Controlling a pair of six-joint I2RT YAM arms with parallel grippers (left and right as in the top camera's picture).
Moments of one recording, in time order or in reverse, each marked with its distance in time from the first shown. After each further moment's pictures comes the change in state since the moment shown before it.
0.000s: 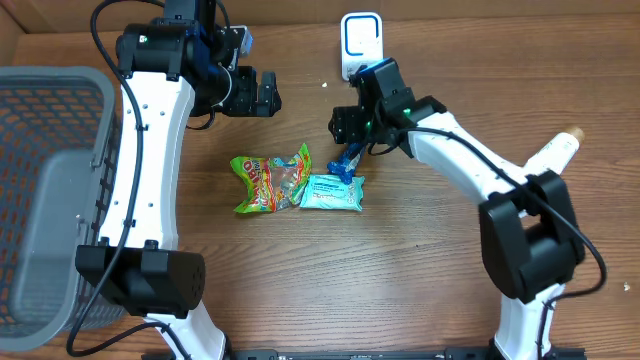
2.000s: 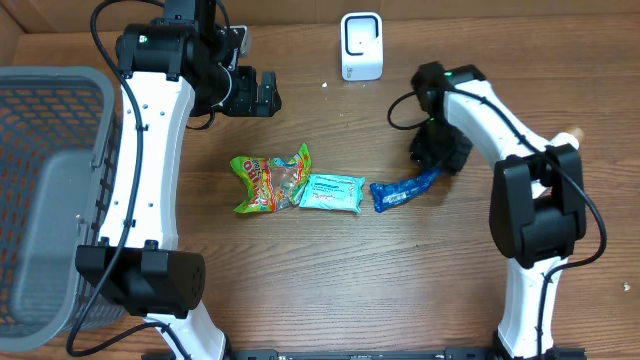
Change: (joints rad) left arm 0.000 0.000 0.000 0.000 0.000 0.000; right arm -0.215 0.138 0.202 -0.795 0.275 0.363
